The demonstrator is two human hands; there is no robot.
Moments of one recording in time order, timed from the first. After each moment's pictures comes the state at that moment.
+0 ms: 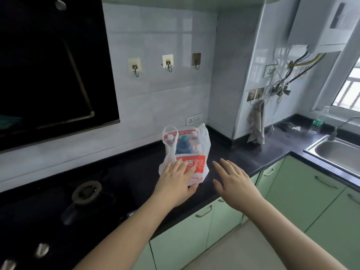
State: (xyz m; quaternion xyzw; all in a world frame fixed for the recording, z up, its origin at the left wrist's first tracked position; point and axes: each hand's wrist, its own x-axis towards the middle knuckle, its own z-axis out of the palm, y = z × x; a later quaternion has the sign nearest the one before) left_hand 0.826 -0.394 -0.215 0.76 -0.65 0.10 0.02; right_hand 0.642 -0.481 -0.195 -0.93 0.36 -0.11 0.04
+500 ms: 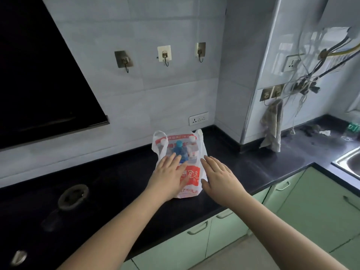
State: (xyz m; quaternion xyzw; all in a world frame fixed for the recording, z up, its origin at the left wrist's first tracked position) left_hand 0.850 -0.516 -0.228 0.80 -0.59 0.07 -0.01; right_hand 0.687 -0.626 -0.222 -0.96 0.25 -0.09 0.07
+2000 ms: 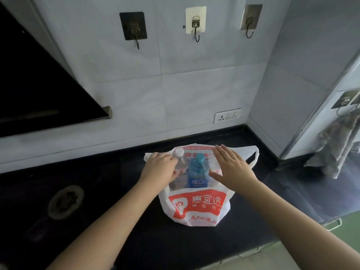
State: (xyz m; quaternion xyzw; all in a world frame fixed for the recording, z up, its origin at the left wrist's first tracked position) left_hand 1.016 -0.603 -0.264 0.85 -0.52 0.06 -0.01; right_hand 0.860 -0.793 -0.277 -0.98 0.19 0.00 0.03
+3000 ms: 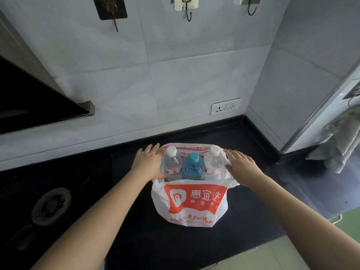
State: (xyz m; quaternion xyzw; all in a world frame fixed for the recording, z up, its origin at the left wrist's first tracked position) left_hand 1.088 -0.641 -0.326 0.88 -0.45 -0.08 -0.06; right_hand 0.864 -0.872 -0.340 -0.95 0.29 0.08 0.10
